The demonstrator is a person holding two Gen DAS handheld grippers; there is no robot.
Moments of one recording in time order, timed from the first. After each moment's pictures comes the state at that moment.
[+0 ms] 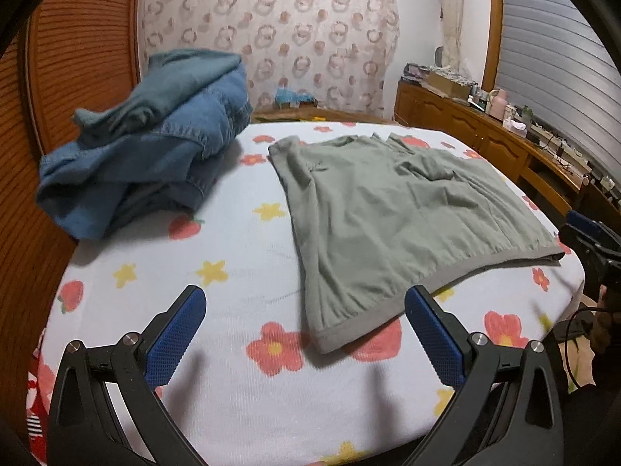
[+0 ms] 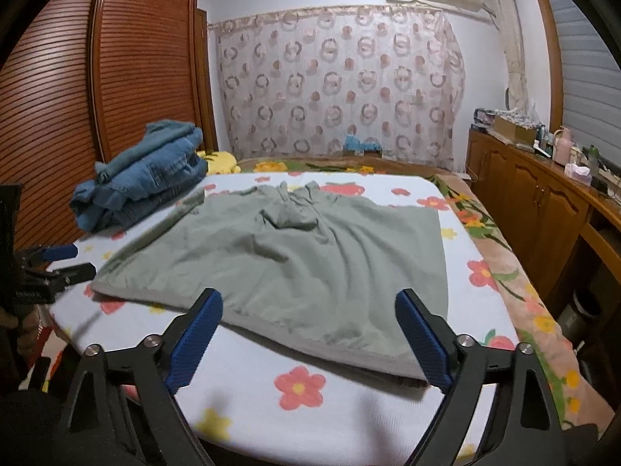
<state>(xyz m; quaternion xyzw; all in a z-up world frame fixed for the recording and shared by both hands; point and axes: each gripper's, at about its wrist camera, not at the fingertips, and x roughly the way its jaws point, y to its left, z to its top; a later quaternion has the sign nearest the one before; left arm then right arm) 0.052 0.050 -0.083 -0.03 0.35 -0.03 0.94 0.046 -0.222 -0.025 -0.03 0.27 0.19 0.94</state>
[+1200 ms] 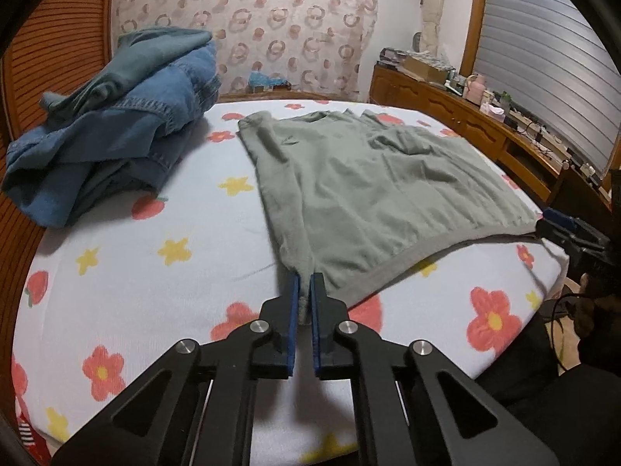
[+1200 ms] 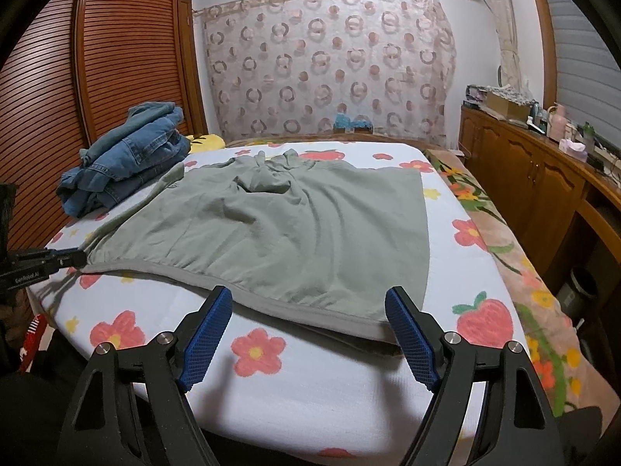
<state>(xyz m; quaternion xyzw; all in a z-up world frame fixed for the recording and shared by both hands) 0.055 0.040 -0.094 -0.03 0.37 -0.09 0.92 0.043 -0.239 -0.013 -0.02 0.30 0.17 0.94</state>
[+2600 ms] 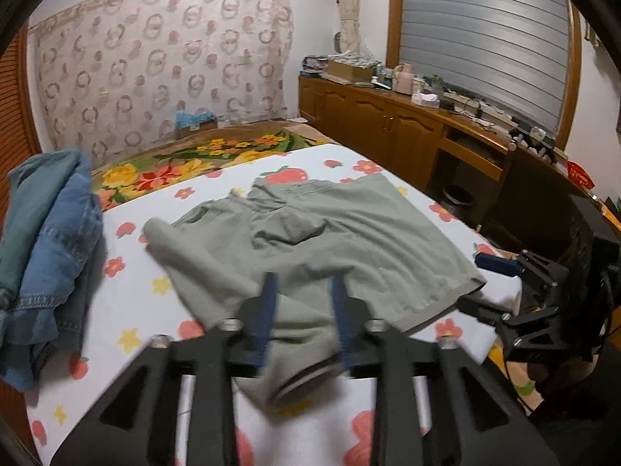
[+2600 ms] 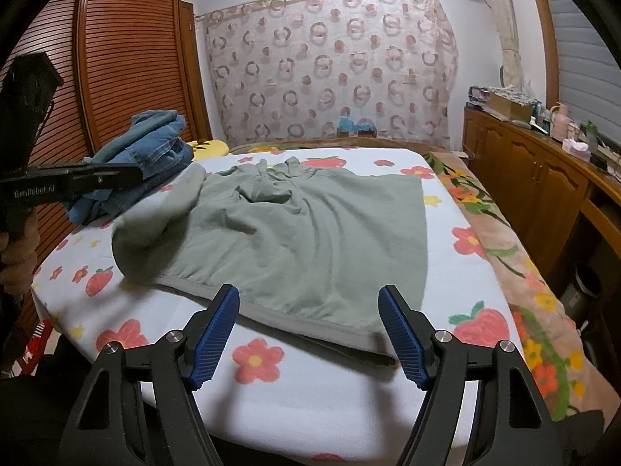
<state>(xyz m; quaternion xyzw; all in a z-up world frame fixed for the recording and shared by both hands) 0.111 -0.059 -0.020 0.05 0.33 -0.19 0.92 0.052 -0.242 -0.003 -0.01 0.29 0.19 0.94</state>
